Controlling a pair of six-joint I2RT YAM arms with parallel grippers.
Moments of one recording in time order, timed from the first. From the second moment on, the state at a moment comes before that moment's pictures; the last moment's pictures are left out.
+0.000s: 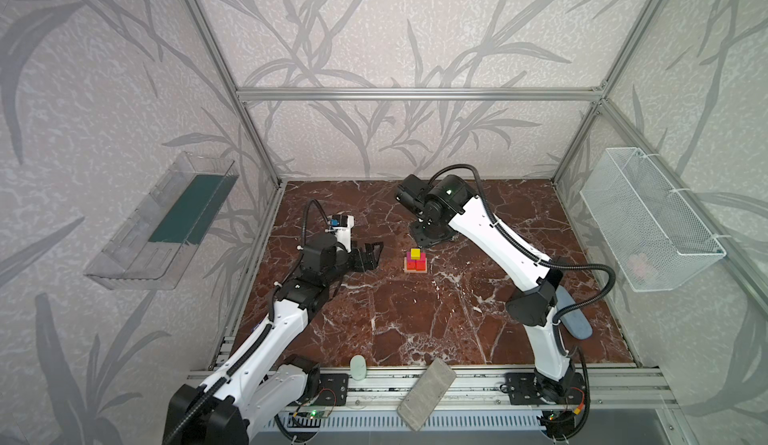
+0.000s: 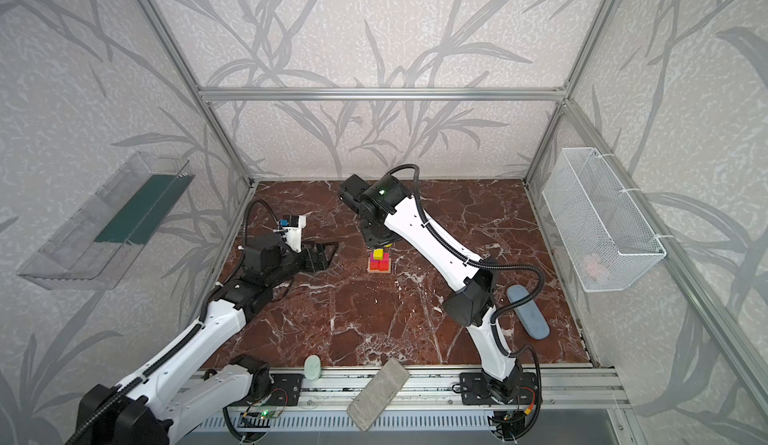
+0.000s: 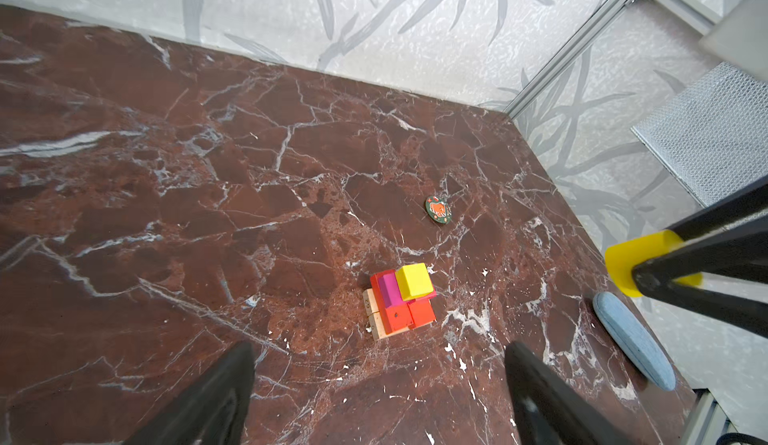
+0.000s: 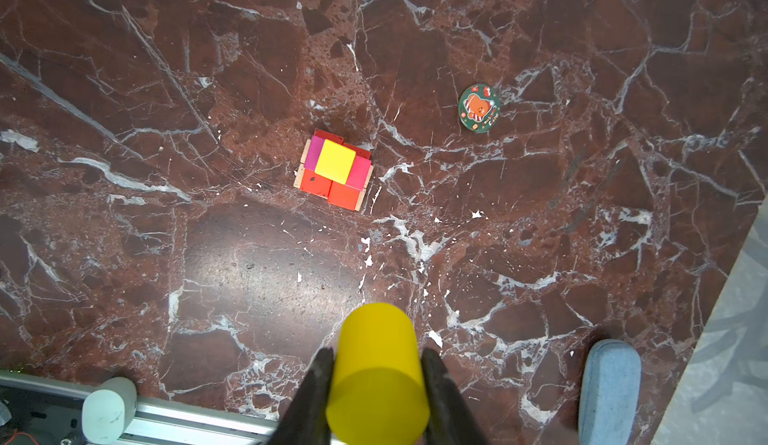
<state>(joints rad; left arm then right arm) -0.30 0.96 0.63 -0.09 0.24 -0.39 0.86 2.12 2.44 -1.66 0.26 0.49</state>
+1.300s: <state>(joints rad) -0.30 0.65 0.63 -0.27 0.11 -0.40 0.72 2.17 2.34 -1.46 0.12 0.29</state>
